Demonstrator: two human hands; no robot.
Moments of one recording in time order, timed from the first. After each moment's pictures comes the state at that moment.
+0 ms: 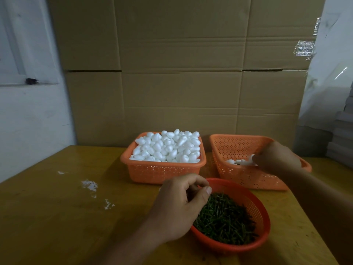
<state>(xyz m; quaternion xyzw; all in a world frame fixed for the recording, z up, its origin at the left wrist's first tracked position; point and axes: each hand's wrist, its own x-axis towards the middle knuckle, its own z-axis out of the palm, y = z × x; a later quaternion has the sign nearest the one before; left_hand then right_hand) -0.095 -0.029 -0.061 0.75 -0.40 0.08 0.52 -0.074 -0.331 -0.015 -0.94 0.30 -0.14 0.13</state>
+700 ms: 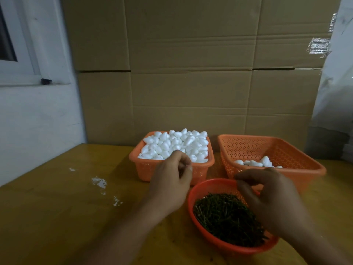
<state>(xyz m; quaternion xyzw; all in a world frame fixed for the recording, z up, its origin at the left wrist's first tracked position) -0.062 -0.022 -0.048 0.81 -0.29 0.18 0.48 -0.170 -0.212 -0.038 -0.91 0.05 -0.32 0.25</state>
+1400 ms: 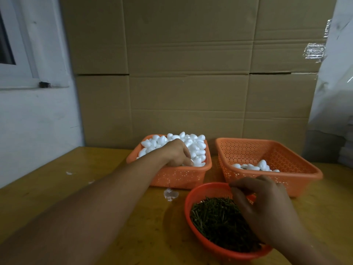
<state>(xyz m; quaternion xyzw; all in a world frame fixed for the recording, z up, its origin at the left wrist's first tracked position) 0.046 -0.058 -0.001 0.95 -0.29 0.00 0.15 -0.170 -0.213 -0.045 -0.92 0.02 -0.33 0.24</state>
